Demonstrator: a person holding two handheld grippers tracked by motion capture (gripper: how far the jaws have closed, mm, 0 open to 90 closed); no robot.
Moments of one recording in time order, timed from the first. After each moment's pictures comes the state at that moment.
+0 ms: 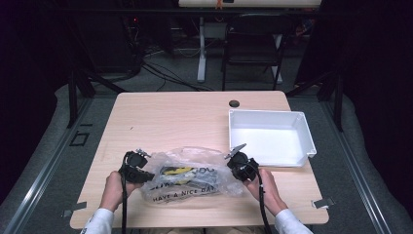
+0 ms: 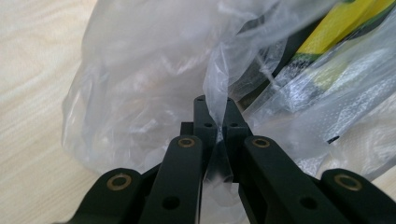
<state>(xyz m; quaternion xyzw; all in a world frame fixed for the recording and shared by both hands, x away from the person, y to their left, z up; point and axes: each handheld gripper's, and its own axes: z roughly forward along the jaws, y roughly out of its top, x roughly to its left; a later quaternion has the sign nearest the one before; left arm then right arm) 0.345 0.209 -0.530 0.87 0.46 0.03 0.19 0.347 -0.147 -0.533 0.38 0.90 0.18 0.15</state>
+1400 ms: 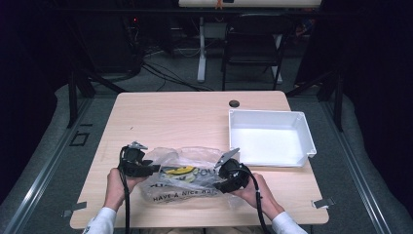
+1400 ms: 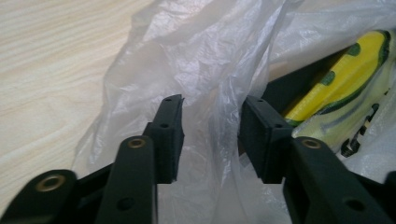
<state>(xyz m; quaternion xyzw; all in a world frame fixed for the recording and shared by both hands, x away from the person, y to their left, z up) 0.349 0.210 -0.517 0.83 0.47 0.06 0.30 0.321 -0.120 -0.516 0.29 0.92 0.26 0.06</state>
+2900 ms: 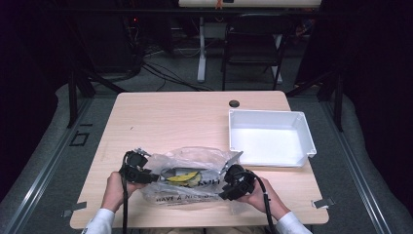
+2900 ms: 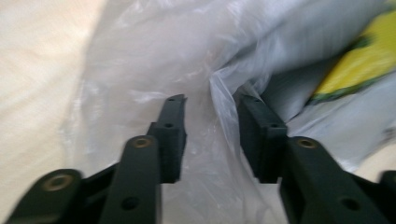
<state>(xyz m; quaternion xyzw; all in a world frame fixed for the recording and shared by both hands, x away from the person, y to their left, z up) 0.341 0.210 -0.519 0.85 0.46 0.02 0.25 0.312 -0.135 -0.523 0.27 0.93 0.24 -0.03</state>
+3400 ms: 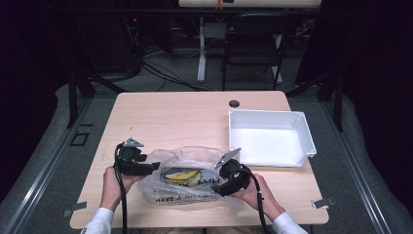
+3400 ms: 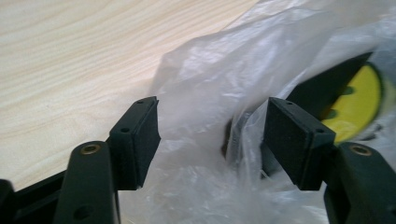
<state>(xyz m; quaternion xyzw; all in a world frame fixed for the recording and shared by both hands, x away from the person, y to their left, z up) 0.345 0.214 -0.500 0.81 0.47 0.10 0.32 0.316 -0.120 -0.510 0.29 0.92 0.26 0.04</state>
